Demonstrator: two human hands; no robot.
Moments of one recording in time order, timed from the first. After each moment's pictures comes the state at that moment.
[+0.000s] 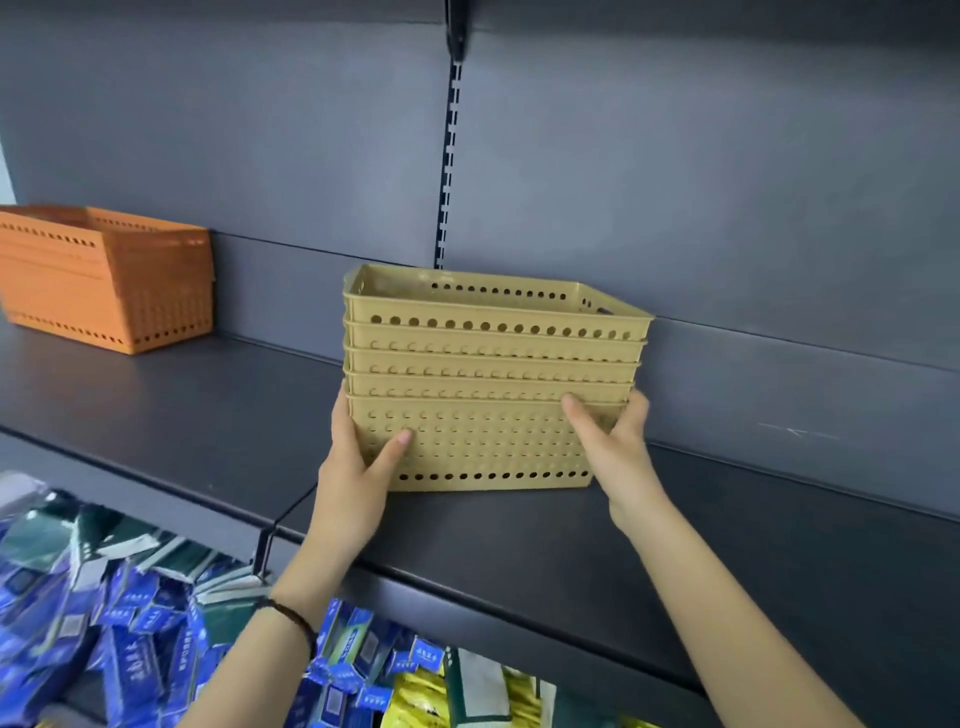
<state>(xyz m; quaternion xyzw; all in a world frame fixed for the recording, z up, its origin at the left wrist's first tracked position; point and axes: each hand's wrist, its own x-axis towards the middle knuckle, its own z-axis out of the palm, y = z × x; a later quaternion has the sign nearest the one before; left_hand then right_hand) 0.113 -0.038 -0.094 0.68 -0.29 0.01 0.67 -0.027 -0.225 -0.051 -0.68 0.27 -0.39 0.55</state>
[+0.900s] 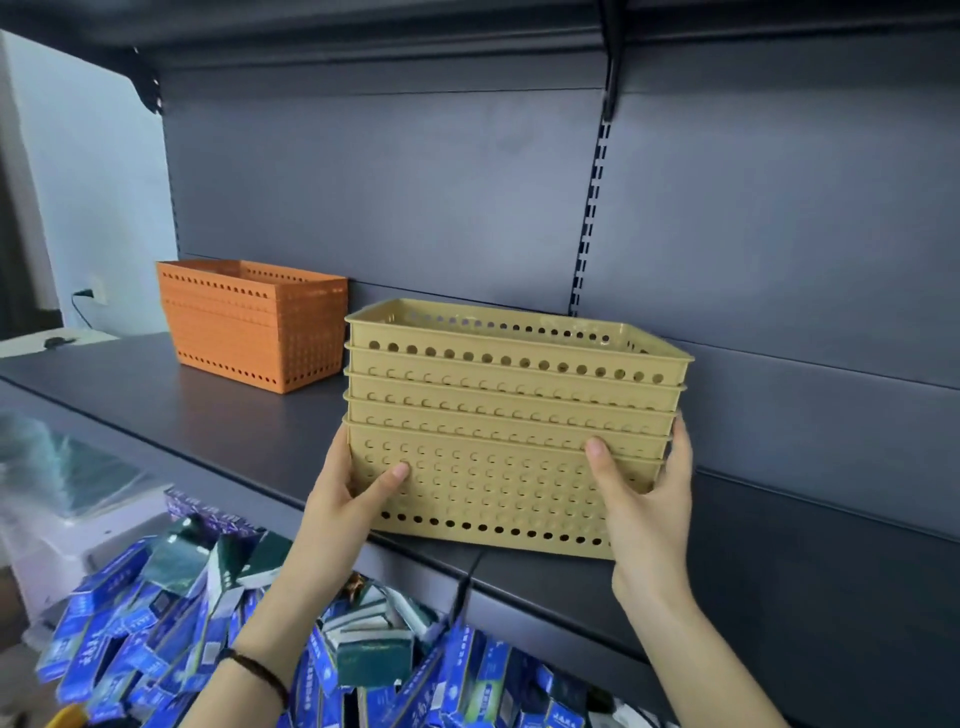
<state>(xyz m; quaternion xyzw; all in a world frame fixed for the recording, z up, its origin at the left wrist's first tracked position) 0.238 0.101 -0.099 0.62 -0.34 0.00 0.71 0.074 -0.081 -0.062 -0.60 0.18 -0.53 0.57</state>
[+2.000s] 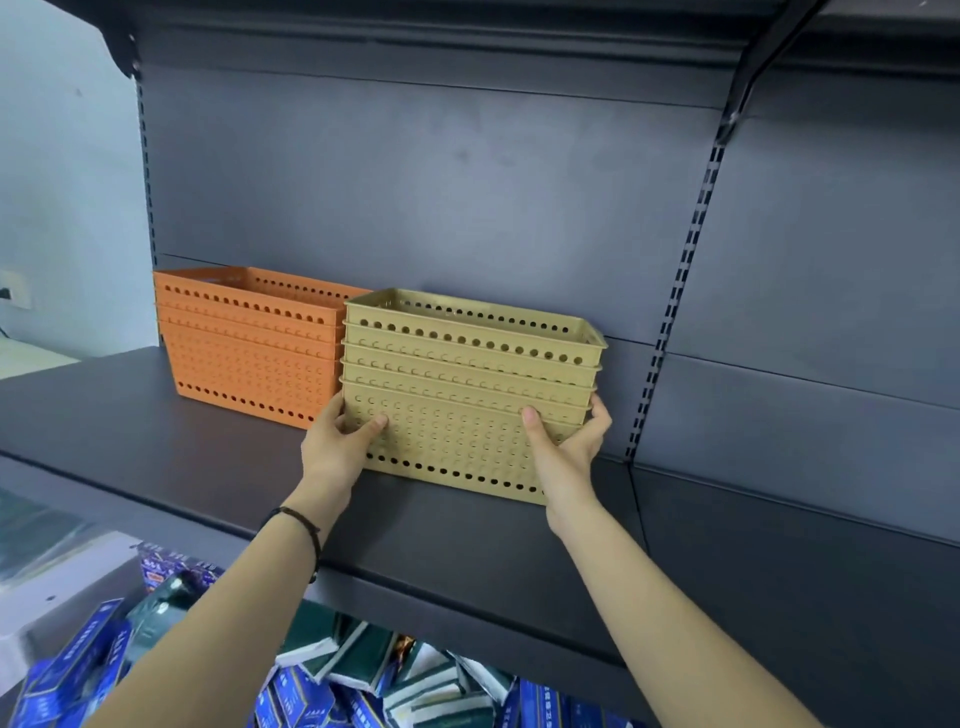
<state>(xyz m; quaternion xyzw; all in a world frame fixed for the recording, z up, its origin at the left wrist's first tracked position) 0.492 0.113 -0.082 0.67 -0.20 -0.05 0.72 0.320 -0.032 -0.054 -0.60 0.27 -0.50 0.56</state>
